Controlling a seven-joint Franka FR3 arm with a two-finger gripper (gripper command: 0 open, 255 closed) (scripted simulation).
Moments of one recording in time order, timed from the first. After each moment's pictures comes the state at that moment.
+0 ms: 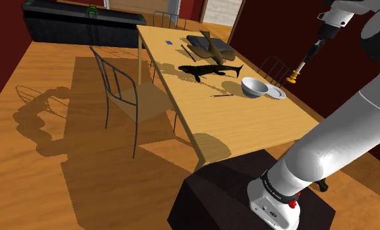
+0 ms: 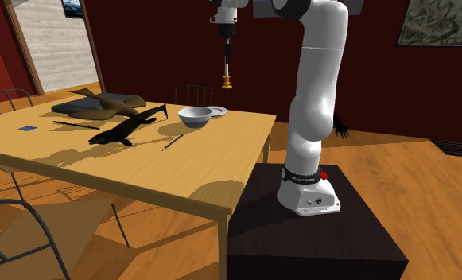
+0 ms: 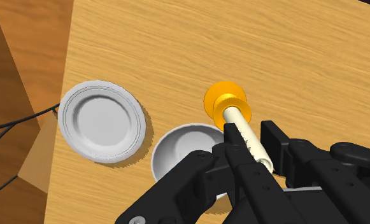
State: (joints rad) arm -0.13 -0.03 -0.88 -1.65 -0.03 1.63 -1.10
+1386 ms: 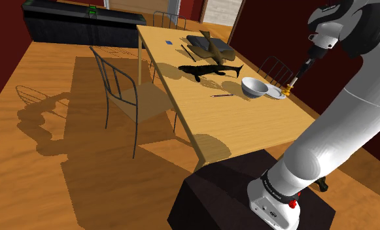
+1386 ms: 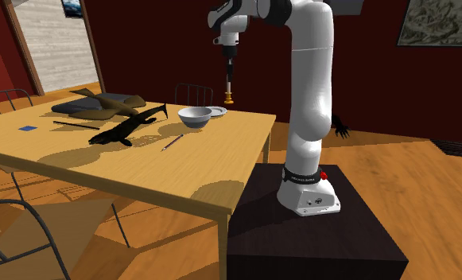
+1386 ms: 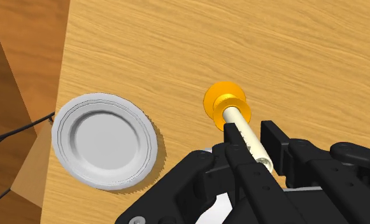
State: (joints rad) arm -0.19 0.11 -0.93 -1.77 0.08 1.84 -1.23
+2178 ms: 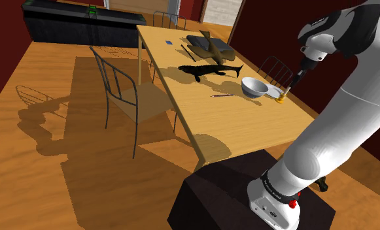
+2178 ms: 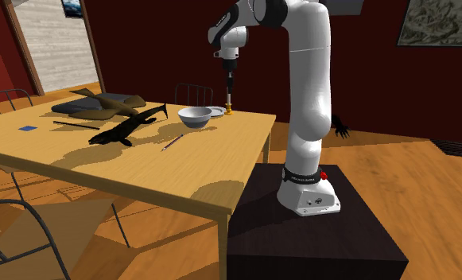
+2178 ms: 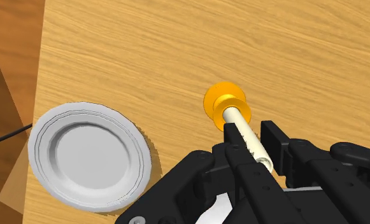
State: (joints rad) arm -0.20 0.14 -0.92 -1.91 0.12 1.99 -1.26
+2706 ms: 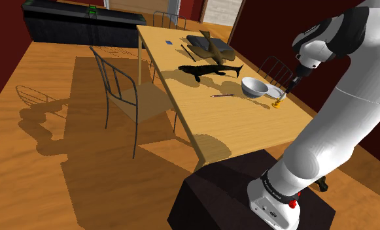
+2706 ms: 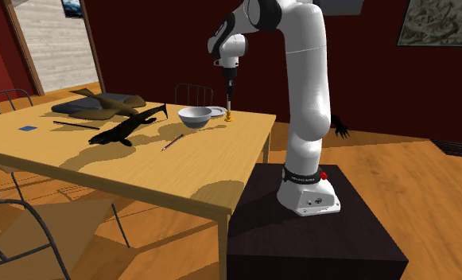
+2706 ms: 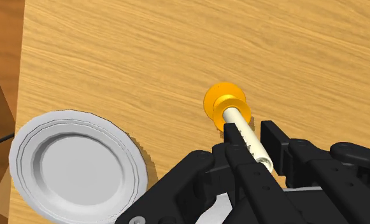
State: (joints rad) arm -0.22 0.20 -0.91 -1.97 0.17 2.09 -1.30
